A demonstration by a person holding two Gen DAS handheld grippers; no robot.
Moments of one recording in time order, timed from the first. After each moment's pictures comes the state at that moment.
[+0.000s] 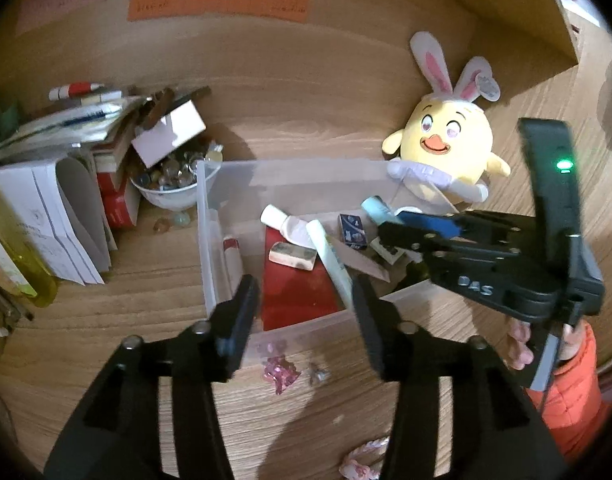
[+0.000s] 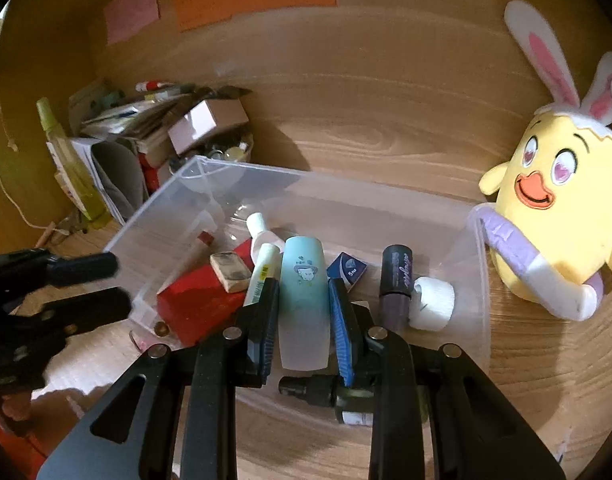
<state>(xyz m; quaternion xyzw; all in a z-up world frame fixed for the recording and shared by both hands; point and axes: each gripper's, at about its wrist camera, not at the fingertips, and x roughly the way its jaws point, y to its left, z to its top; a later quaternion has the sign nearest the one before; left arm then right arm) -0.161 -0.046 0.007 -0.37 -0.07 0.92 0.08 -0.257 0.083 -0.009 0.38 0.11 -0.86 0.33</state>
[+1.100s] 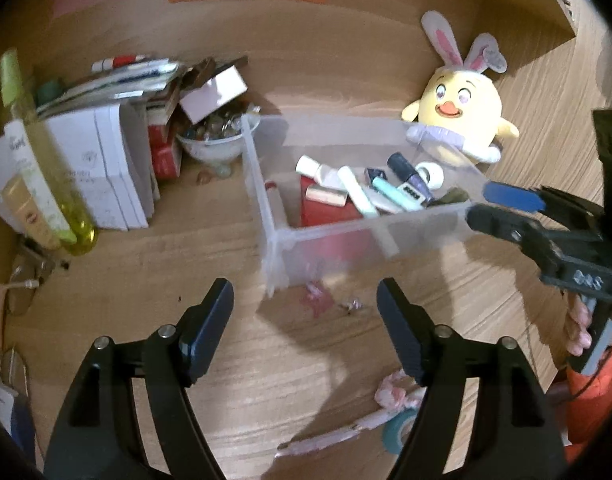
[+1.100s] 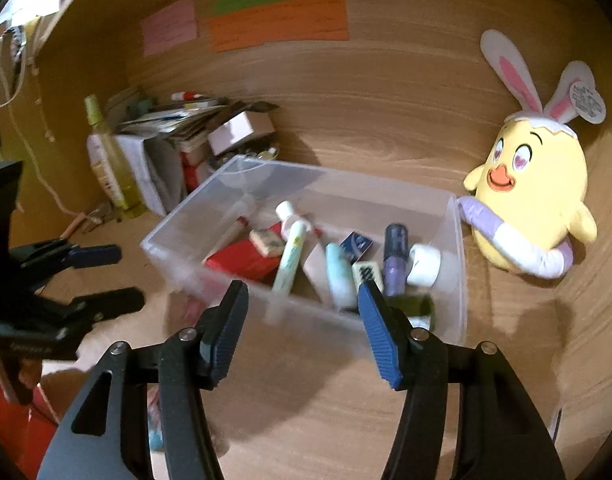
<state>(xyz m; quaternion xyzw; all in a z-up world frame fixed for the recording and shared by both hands) -0.107 -0.060 -0.014 -0.40 -0.05 0.91 0.04 -0.179 0.118 0.013 0.35 0.10 -0.87 0.35</state>
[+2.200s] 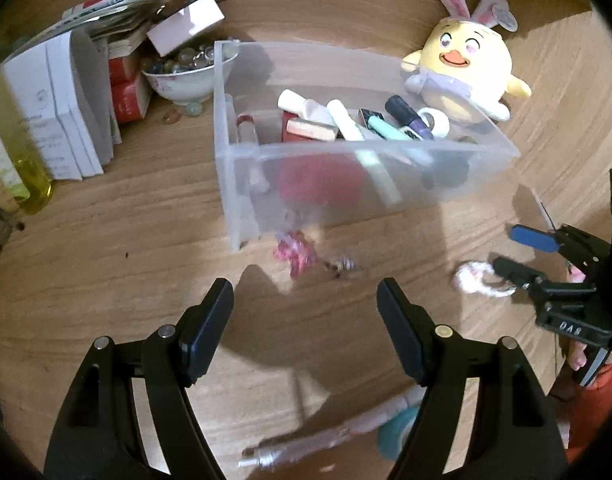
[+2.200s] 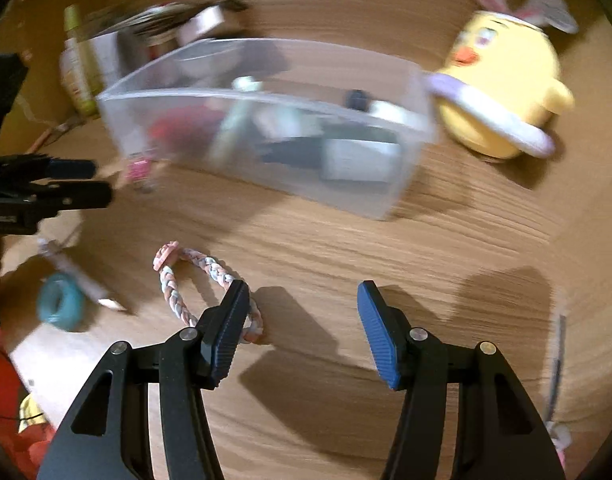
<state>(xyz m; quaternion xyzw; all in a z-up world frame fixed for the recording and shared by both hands) -0.129 -0.042 -0.058 -0.46 -0.06 0.88 0.05 -0.165 0.170 -0.063 0.42 0.17 -0.85 0.27</state>
